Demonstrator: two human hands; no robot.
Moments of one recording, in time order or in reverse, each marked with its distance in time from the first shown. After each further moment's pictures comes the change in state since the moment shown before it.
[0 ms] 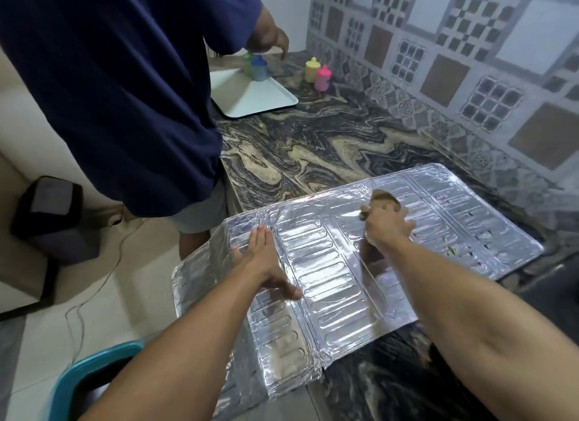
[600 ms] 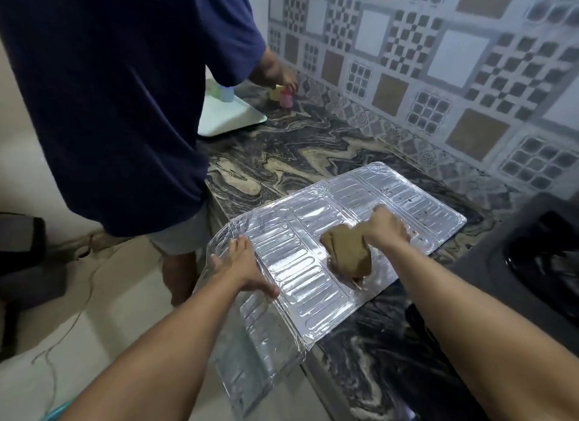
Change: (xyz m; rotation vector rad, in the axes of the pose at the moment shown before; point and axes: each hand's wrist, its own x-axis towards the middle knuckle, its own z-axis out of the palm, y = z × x) left_hand -0.013 -0.029 -0.001 0.020 0.095 0.076; right_hand -0.096 0.017 -0.069 0.429 0.008 0.215
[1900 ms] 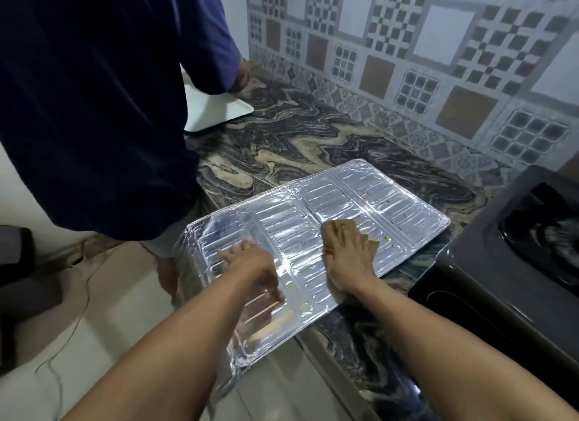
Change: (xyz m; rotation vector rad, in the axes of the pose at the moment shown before) left_hand -0.011 0.039 -0.007 0.269 -0.188 -0.049; right_hand -0.041 0.042 0.097 -0.309 0.054 -0.443
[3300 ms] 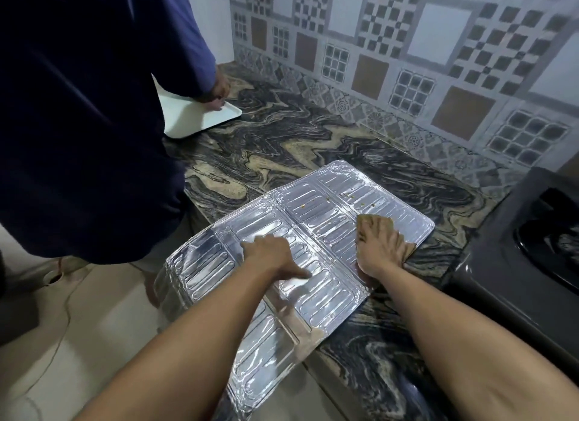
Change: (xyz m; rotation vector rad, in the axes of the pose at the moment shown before) left_hand 0.026 0.021 -0.038 0.072 0.201 0.188; right_hand 0.055 0.046 -0.002 0.010 -0.083 0.408
